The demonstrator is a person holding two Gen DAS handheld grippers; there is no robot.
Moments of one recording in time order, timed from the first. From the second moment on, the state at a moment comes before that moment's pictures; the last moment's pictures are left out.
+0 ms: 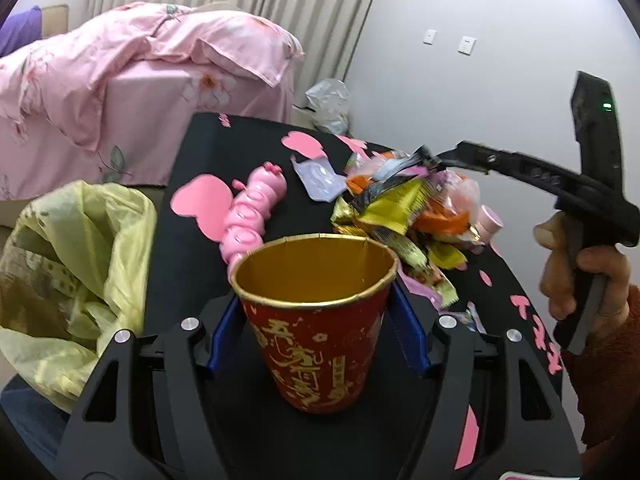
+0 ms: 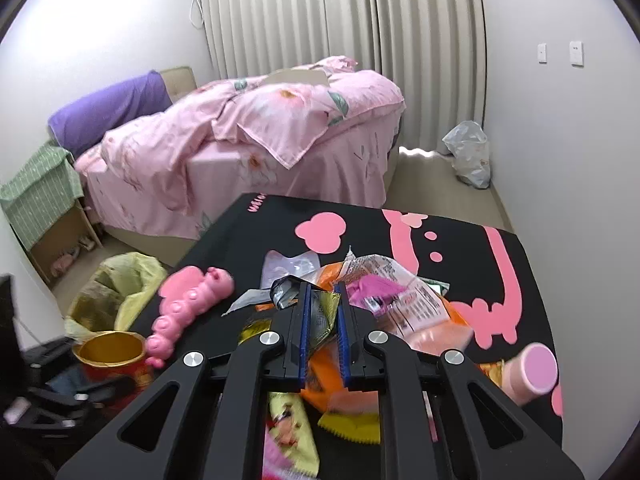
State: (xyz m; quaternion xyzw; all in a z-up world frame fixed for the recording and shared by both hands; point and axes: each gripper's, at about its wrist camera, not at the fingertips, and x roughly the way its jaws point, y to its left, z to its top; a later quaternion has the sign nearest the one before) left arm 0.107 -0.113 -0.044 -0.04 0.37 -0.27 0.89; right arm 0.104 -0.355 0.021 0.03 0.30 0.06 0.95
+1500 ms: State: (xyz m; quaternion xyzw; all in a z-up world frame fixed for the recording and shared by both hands) left arm 0.057 -0.086 -0.011 -0.04 0.34 -0.28 0.90; right arm -0.022 -0.359 0.000 0.04 0.28 0.03 0.96
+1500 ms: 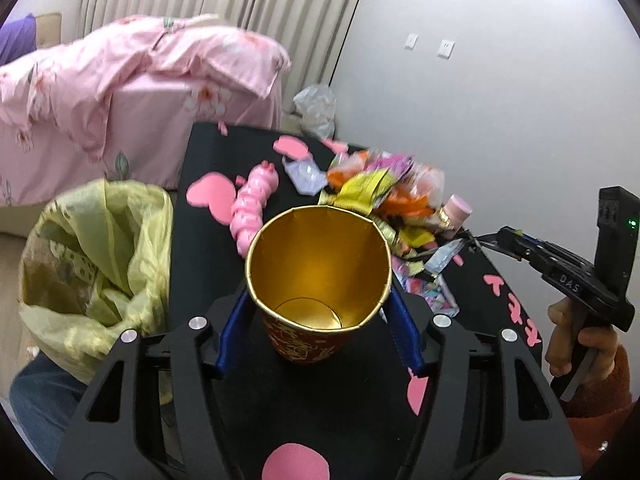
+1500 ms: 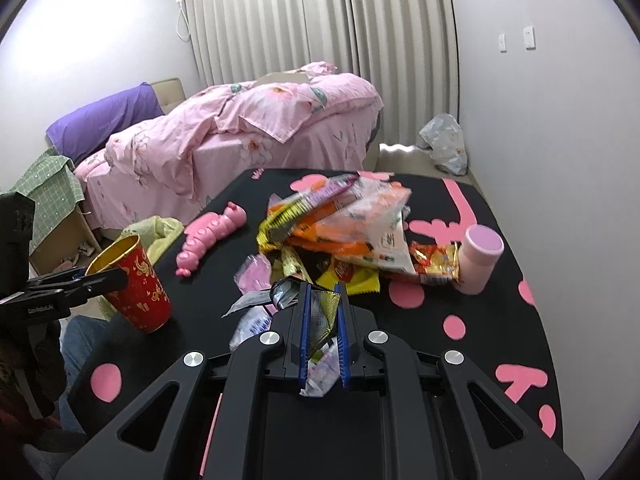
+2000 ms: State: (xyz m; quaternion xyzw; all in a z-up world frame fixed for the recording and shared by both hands) left arm 0.074 0.067 0.064 -0.07 0.24 -0.05 0.97; right arm 0.057 -0.242 0.084 0.02 0.23 0.21 0.95
